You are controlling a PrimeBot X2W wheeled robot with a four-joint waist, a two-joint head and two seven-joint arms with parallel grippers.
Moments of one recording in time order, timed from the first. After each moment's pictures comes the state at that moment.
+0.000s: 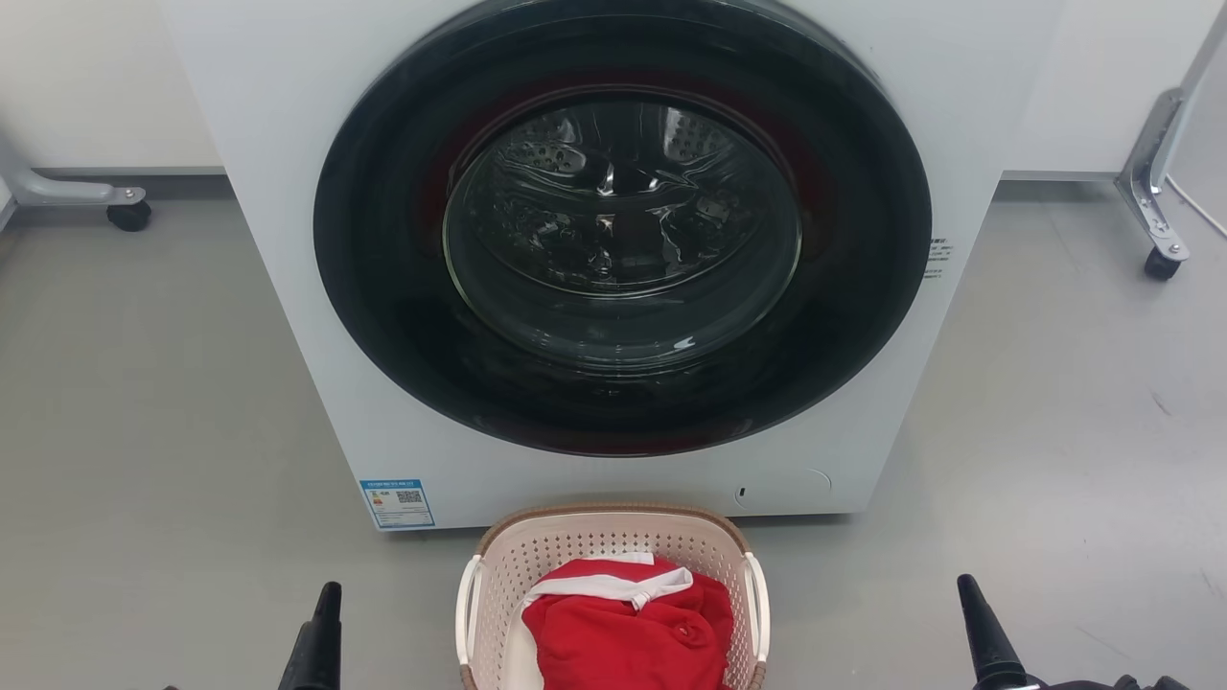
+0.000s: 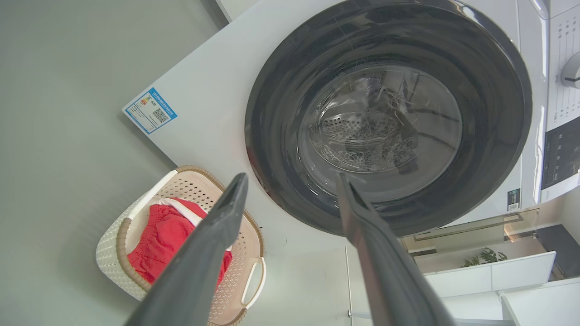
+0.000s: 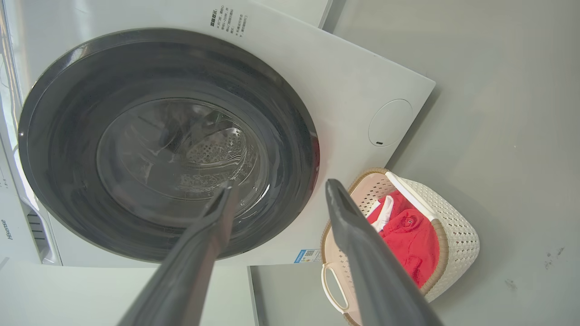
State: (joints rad) left arm -0.01 0.05 -0.02 0.24 -1.22 -0.06 0.00; right arm -0.07 -0.03 0.07 0.33 1.31 0.06 0.00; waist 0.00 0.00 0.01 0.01
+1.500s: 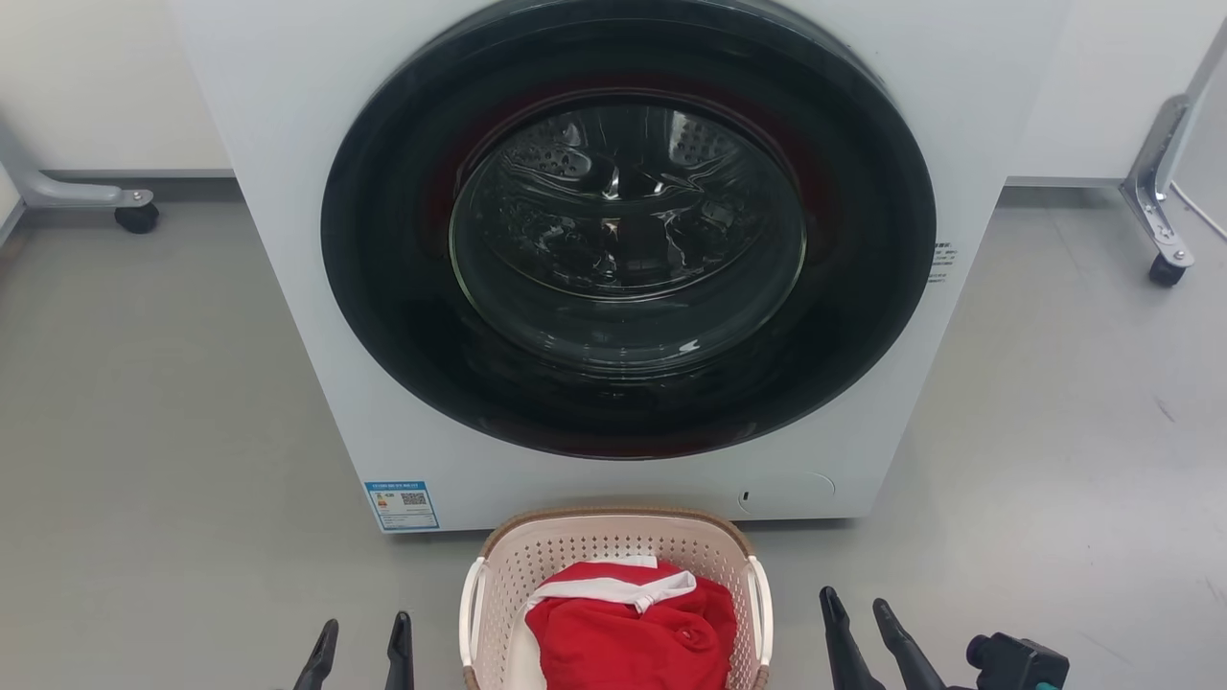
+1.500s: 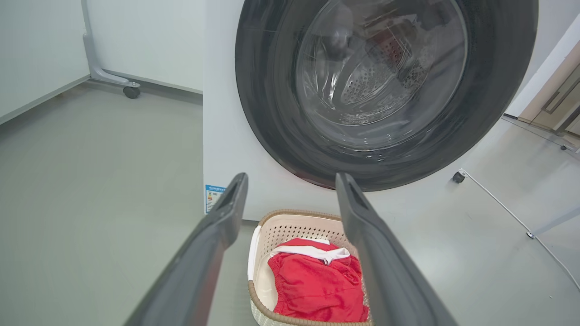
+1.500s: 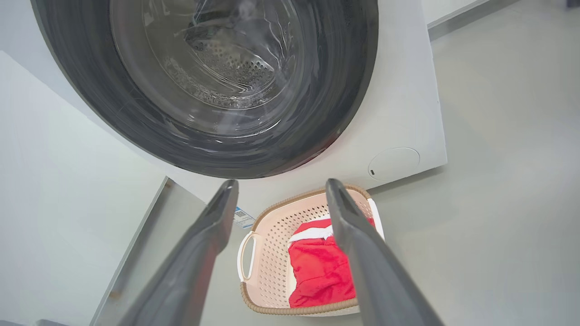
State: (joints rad) left arm 0.06 0.12 -0.19 0.16 -0.49 0.05 -0.16; right arm -0.11 -0.05 0.36 0.36 0.71 -0.01 -0.16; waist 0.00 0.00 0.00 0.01
